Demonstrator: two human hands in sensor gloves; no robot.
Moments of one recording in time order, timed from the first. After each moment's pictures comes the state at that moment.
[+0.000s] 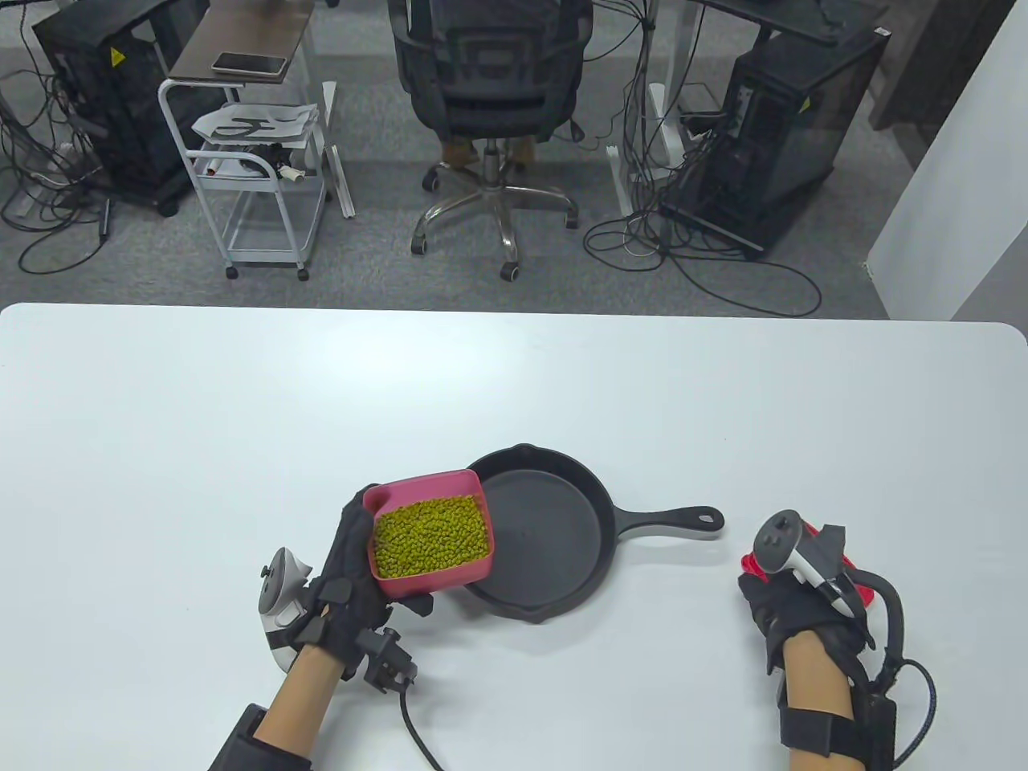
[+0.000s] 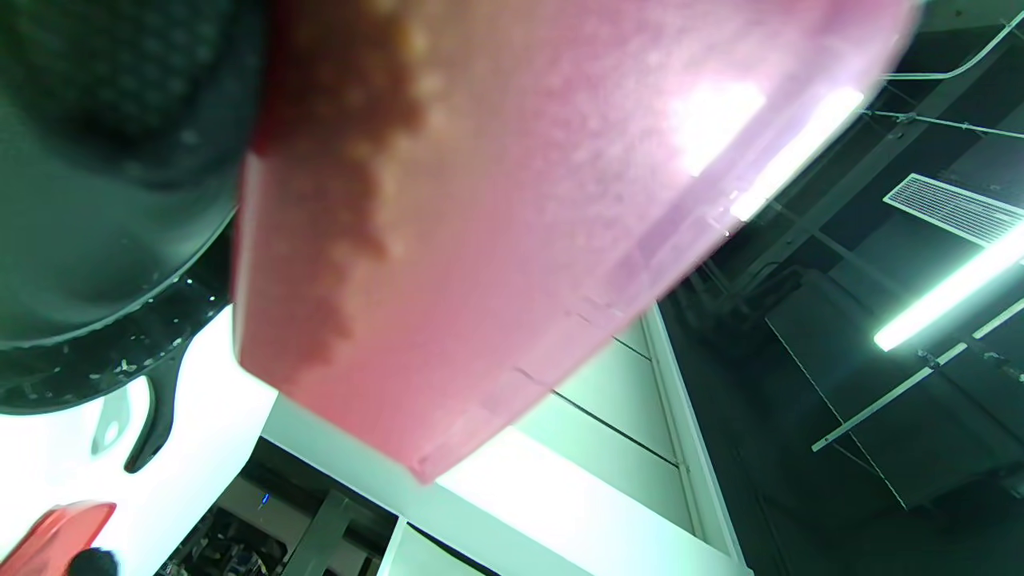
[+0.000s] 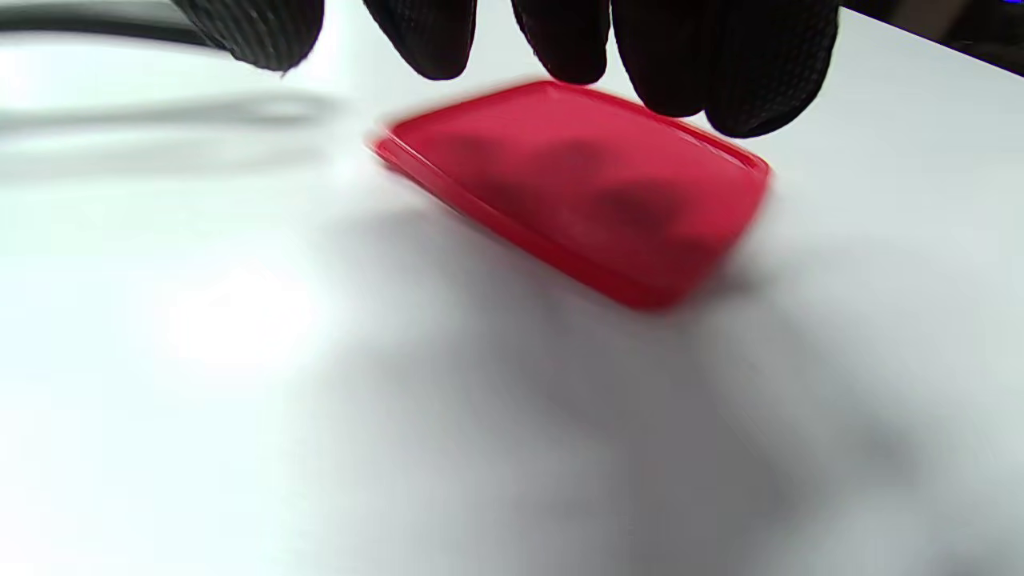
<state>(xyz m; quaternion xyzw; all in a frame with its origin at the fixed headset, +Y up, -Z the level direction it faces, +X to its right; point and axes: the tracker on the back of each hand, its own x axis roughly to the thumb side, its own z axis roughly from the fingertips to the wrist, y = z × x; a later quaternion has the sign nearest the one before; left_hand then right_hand) -0.208 -0.772 -0.281 -0.12 -0.02 0.86 0.49 0.271 -0.706 -0.295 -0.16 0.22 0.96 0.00</state>
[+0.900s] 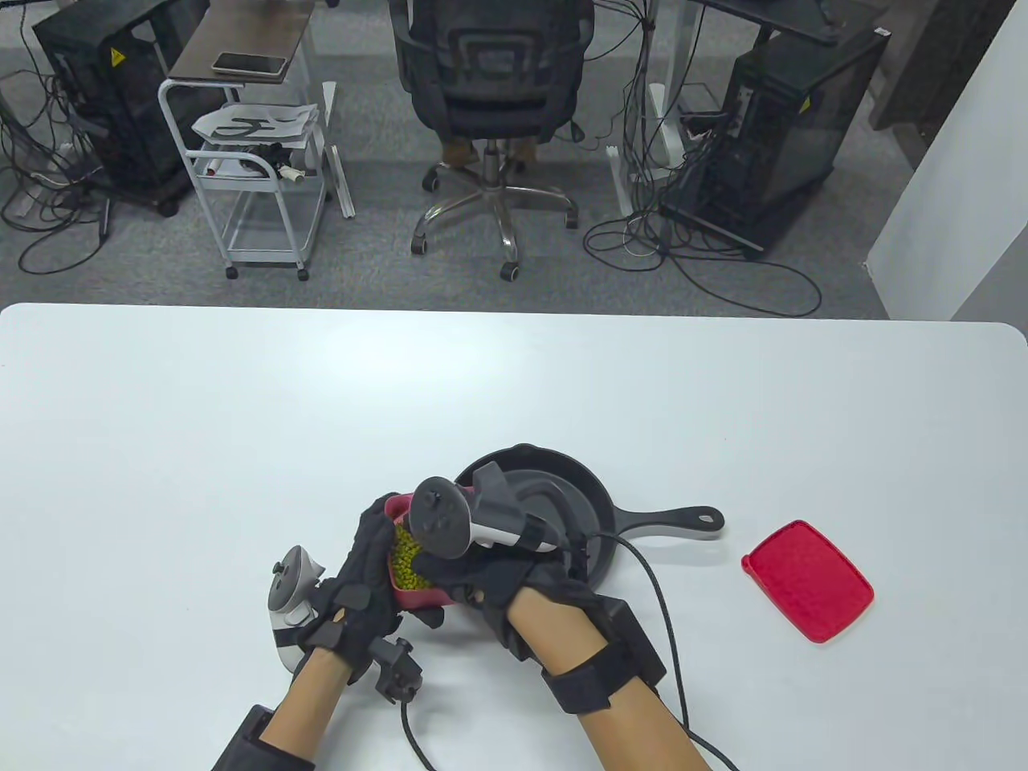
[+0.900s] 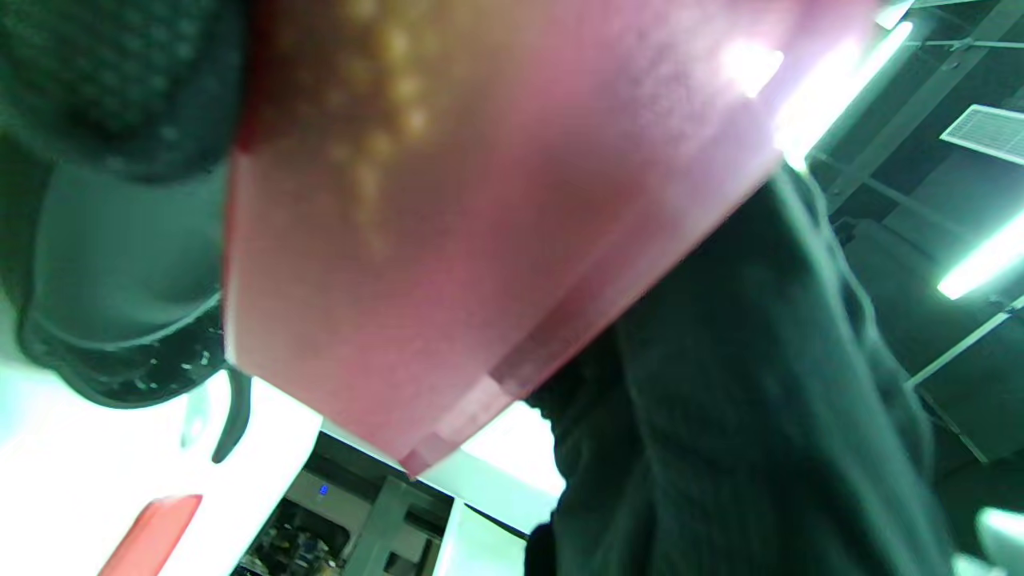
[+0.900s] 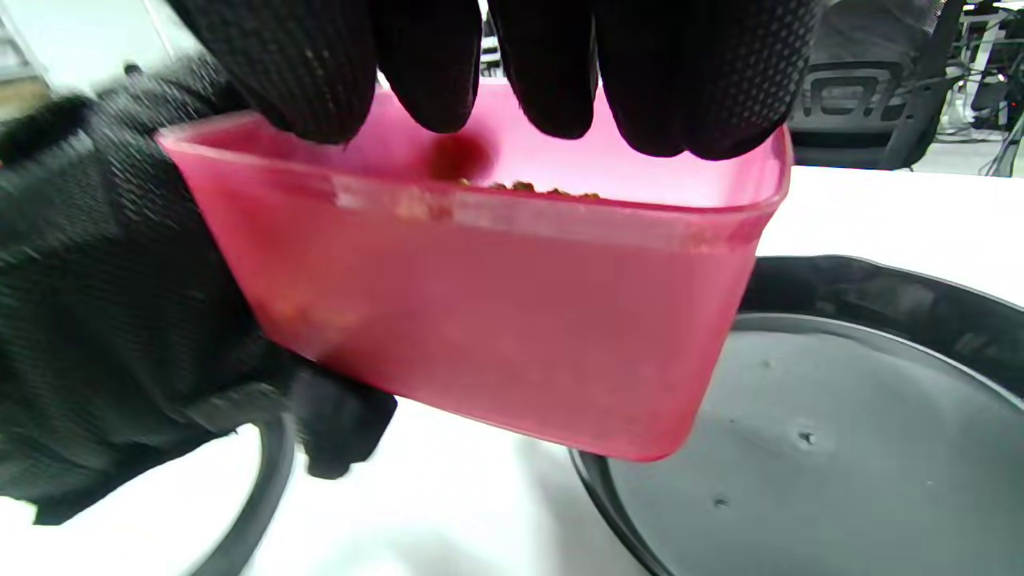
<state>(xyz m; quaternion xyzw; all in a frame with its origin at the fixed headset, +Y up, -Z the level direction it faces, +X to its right) -0.200 -0.779 -0.281 -0.15 -0.03 0.83 0.54 -0.044 -0.620 -0.302 0.28 0.14 0.95 0.03</state>
